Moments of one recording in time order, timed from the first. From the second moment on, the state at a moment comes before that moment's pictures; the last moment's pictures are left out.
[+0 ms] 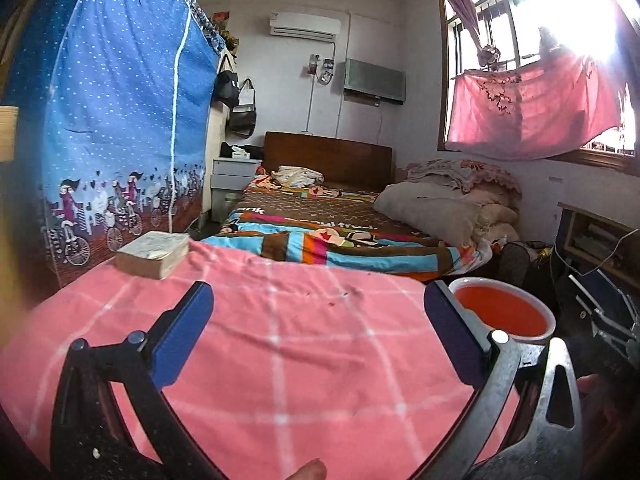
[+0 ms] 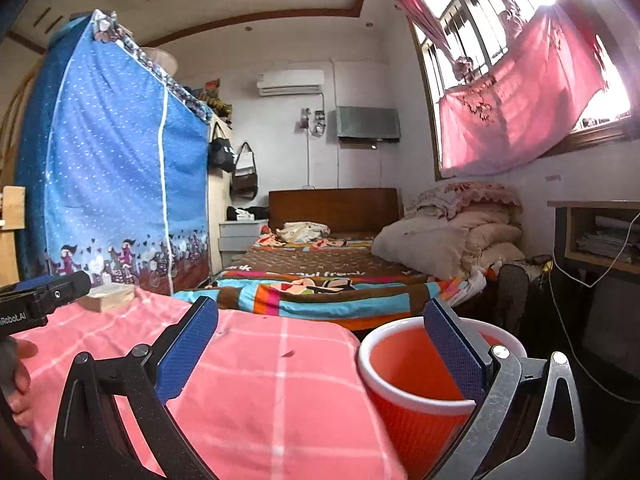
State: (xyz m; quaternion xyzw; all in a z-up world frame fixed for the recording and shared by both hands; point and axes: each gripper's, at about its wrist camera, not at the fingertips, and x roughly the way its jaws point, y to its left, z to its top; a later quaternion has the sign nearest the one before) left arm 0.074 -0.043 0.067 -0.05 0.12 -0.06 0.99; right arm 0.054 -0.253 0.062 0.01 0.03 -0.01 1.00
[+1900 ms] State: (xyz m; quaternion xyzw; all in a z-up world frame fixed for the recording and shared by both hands) left arm 0.013 -0.021 -0.005 -0.03 0.12 -0.04 0.99; right arm -0.011 -0.231 -0.012 0.01 0.06 -0.04 1.00
